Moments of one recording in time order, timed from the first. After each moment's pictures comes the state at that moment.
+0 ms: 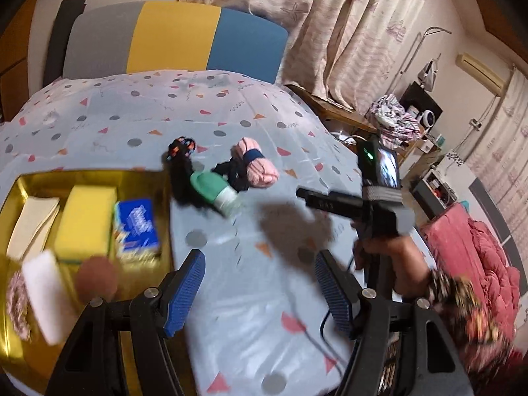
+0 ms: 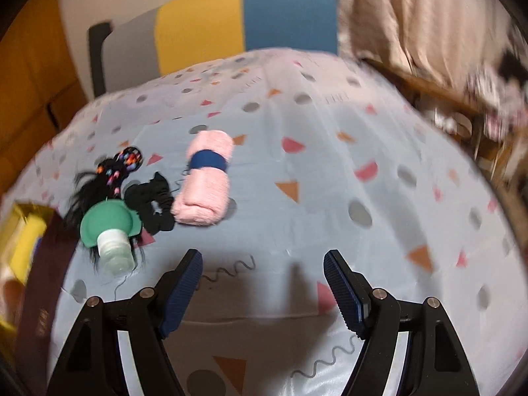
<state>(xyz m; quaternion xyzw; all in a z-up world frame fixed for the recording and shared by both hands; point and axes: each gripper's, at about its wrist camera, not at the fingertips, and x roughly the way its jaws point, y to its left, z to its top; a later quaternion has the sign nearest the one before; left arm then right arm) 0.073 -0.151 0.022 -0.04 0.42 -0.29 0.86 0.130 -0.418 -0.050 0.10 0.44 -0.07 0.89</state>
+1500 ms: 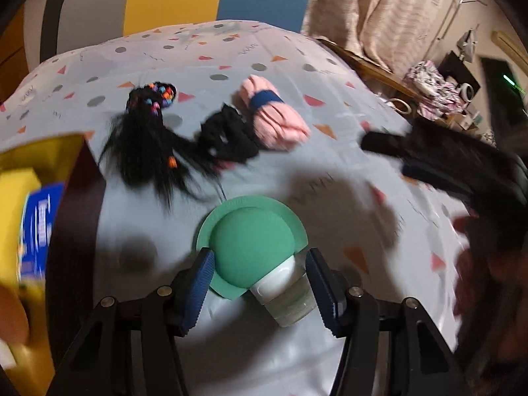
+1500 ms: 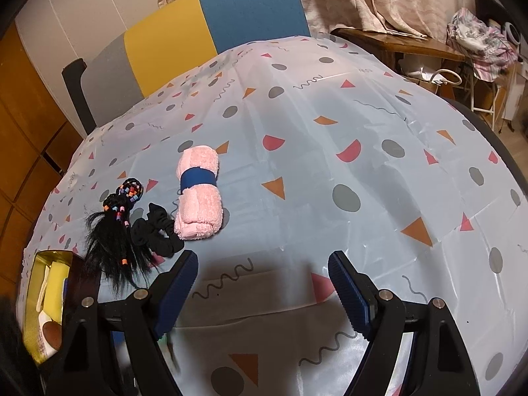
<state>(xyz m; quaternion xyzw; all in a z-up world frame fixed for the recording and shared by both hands) 0.125 -0.239 -0.081 0.01 0.49 -0.24 0.84 0.127 -0.435 -0.033 0.18 0.44 -0.08 0.87</state>
